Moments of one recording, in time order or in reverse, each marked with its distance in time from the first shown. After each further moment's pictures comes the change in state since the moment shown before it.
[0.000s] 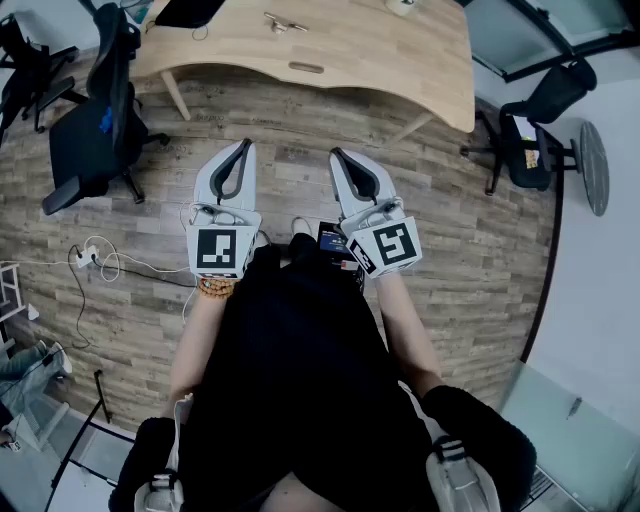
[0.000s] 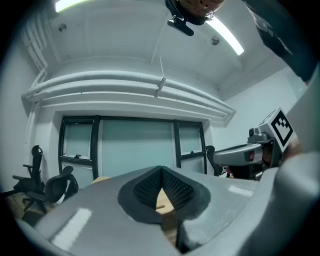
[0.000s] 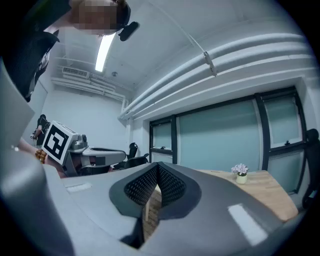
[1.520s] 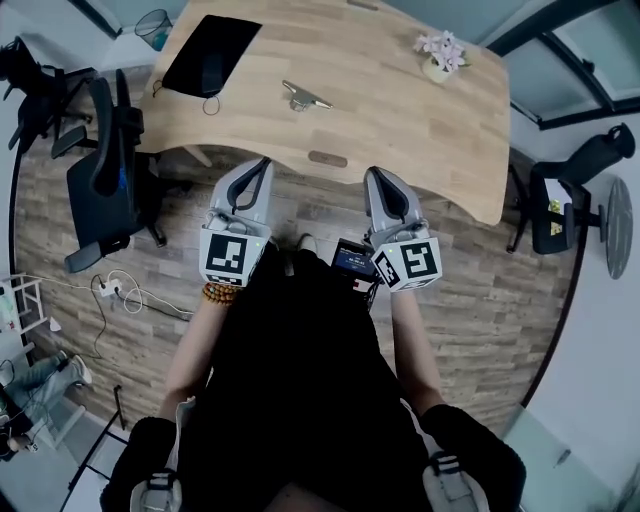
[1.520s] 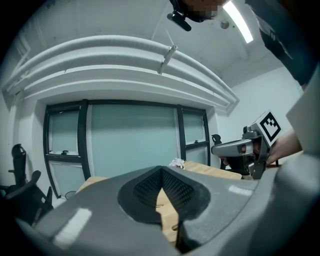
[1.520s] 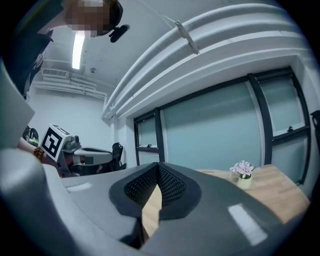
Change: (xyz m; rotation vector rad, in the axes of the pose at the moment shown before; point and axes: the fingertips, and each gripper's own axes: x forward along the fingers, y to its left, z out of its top) left arm 0.256 0.118 -0.048 0.033 0.145 -0.084; right arm 0.205 -0.212 -0.029 0.115 0.038 -0.083
